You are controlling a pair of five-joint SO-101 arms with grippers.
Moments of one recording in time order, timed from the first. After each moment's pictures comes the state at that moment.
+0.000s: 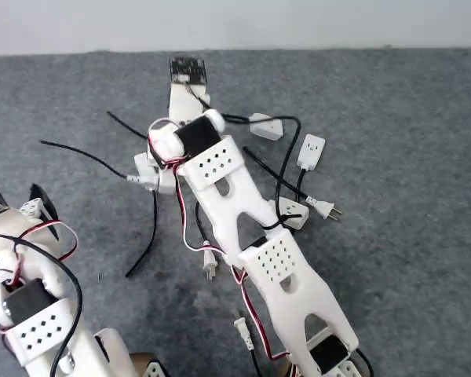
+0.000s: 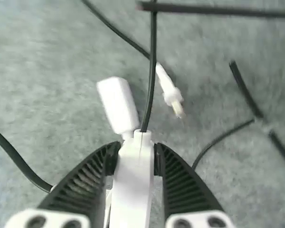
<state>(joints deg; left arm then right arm) -37.4 -62.7 64.0 41.5 6.7 -39.6 61.2 -92.3 100.7 -32.4</state>
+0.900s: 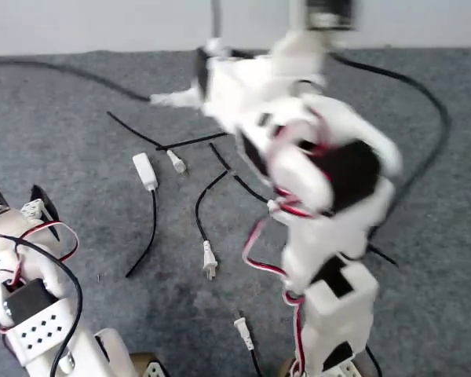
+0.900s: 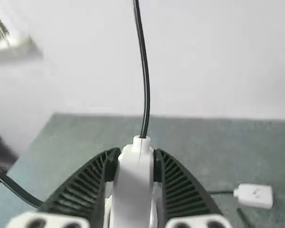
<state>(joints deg) -37.4 -62.7 64.5 41.4 6.7 -30.7 18.6 -92.5 100.7 -22.4</state>
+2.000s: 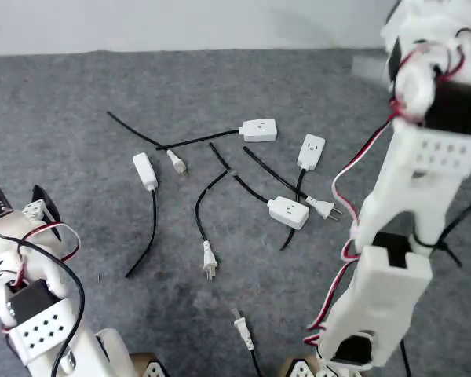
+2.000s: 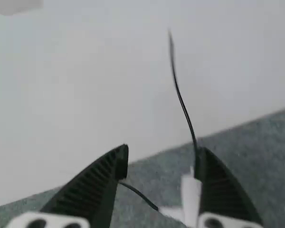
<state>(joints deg) -37.2 -62.7 67.3 37.8 6.7 6.0 25.8 -83.0 81.6 -14.6</state>
